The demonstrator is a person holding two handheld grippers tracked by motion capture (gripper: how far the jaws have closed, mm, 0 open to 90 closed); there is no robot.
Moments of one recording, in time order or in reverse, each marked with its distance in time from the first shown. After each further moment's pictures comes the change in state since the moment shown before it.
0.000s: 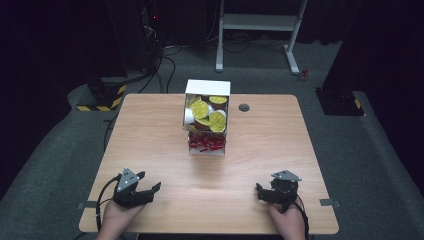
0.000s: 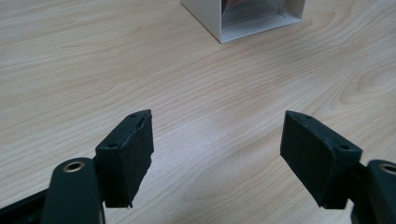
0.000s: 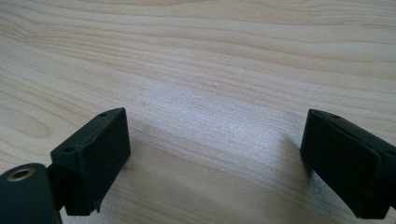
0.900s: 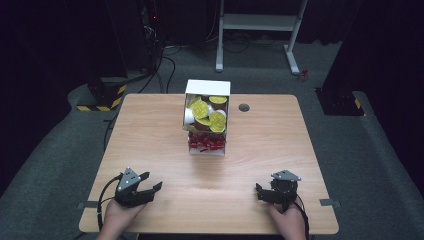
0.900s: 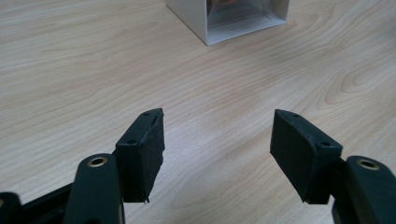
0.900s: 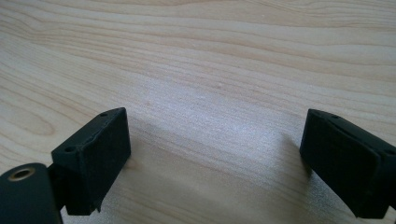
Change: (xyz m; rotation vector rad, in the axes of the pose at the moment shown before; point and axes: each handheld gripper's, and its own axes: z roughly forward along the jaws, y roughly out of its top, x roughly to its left) left arm 0.001 0.002 0.003 -0.009 -0.045 0.018; right arm 0.000 0.000 0.000 0.000 0.012 -0.013
